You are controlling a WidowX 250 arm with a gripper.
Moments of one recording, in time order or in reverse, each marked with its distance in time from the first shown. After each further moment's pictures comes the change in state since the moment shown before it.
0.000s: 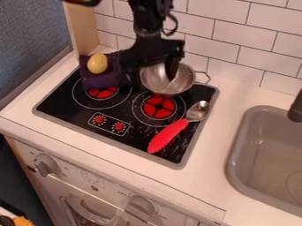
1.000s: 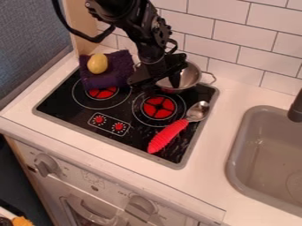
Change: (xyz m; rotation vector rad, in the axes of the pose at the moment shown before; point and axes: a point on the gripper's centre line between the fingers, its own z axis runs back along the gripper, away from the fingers) arm 0.001 -0.012 -0.044 -0.164 -0.086 0.094
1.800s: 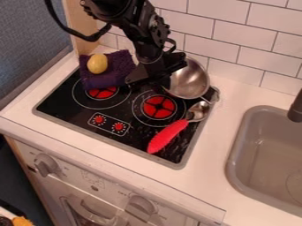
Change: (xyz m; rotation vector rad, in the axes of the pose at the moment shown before) arm -0.006 0.008 0.011 0.025 0.027 -0.015
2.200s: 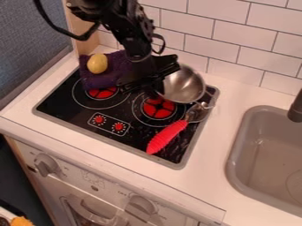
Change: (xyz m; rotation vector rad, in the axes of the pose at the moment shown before) arm 0.004 0.009 0.008 -0.024 0.103 -0.006
